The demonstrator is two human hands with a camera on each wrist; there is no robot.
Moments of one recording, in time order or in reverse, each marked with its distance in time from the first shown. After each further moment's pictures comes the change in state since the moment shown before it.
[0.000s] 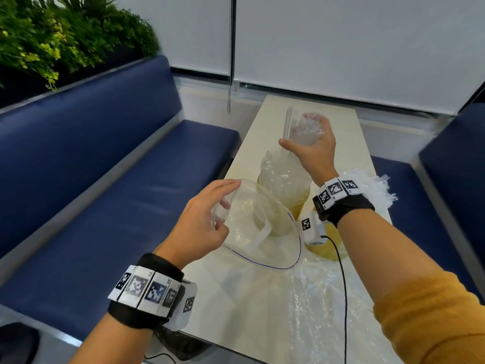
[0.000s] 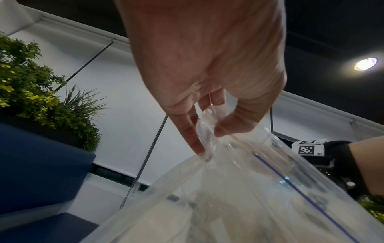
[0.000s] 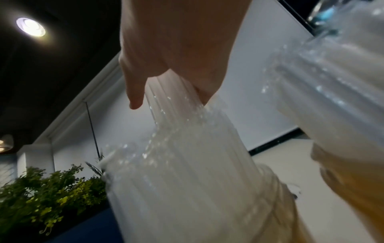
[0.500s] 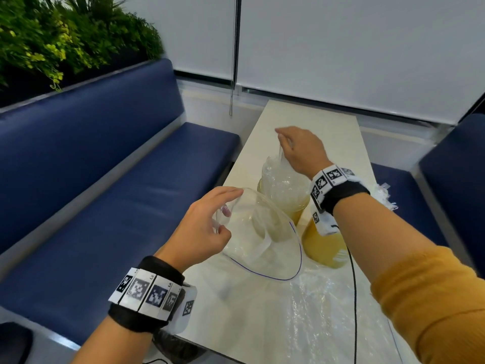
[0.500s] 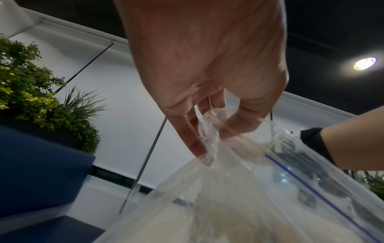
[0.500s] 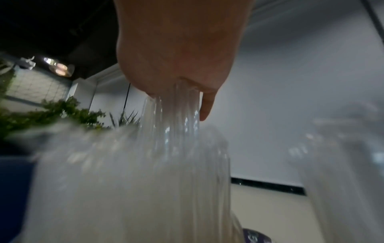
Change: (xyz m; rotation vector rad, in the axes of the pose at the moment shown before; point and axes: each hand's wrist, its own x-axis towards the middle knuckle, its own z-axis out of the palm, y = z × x) left_hand 0.001 -0.001 0.001 0.009 -0.012 -0.033; right_hand 0.028 -0.012 0.014 -0.796 -0.381 -0.341
